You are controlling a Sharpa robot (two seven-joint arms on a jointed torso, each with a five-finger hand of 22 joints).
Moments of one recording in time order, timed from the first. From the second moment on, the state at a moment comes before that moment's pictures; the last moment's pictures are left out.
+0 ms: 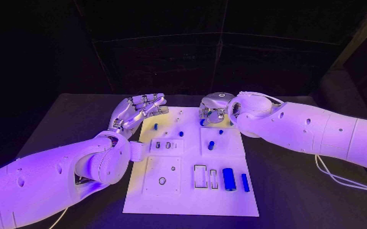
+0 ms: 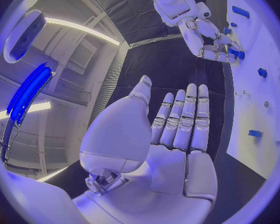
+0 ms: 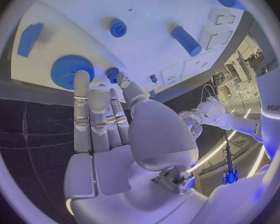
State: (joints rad) left arm 1.14 -0.88 -0.06 1.66 0.01 -0.46 0.65; left_hand 1.35 0.00 -0.03 0.14 0.11 0.87 0.22 0.10 0.07 0.95 0.20 0.12 0.06 1.00 0.16 0.16 0.10 0.18 0.84 0.27 0.23 0.09; right arm 1.32 -0.59 -0.12 1.24 -1.60 -0.13 -0.06; right_hand 1.32 0.08 0.04 -0.29 0.21 1.02 0.18 0.07 0.07 1.14 0.11 0.07 0.06 1.47 0.01 0.98 0.74 0.17 1.06 0.11 0.94 0.48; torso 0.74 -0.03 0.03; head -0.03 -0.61
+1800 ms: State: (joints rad) left arm 1.15 -0.88 -0.06 1.64 0.01 -0.45 0.60; left_hand 1.36 0.02 -0.05 0.12 0.11 0.87 0.22 0.08 0.06 0.93 0.21 0.10 0.06 1.00 0.16 0.15 0.10 0.18 0.88 0.27 0.23 0.08; right arm 1.32 -0.53 -0.08 1.21 -1.60 -0.27 -0.07; right_hand 1.28 0.03 0.40 -0.27 0.20 1.07 0.17 0.07 0.07 1.17 0.10 0.06 0.06 1.46 0.02 1.31 1.05 0.16 1.15 0.11 1.23 0.84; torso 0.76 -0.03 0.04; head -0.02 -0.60
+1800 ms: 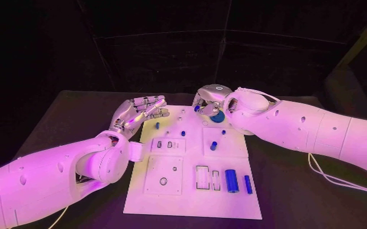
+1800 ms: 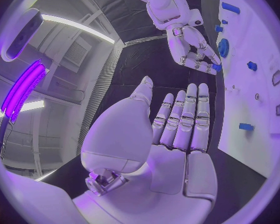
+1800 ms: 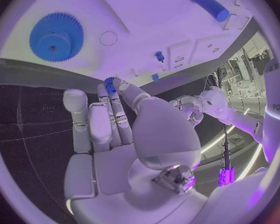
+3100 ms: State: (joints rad) left arm 1.16 -0.87 -0.06 1.64 0.01 -0.44 0.60; left_hand 1.36 0.02 -0.05 0.12 0.11 0.87 0.22 0.08 0.06 0.93 0.21 0.10 0.06 1.00 0.16 0.15 0.10 0.18 0.88 0.27 0.23 0.08; right arm 1.32 -0.37 -0.08 1.05 -1.59 -0.23 -0.07; right_hand 1.27 0.01 0.43 -0.25 0.17 1.06 0.18 0.07 0.07 1.16 0.11 0.06 0.06 1.47 0.02 1.31 1.04 0.16 1.15 0.11 1.24 0.84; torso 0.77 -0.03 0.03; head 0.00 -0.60
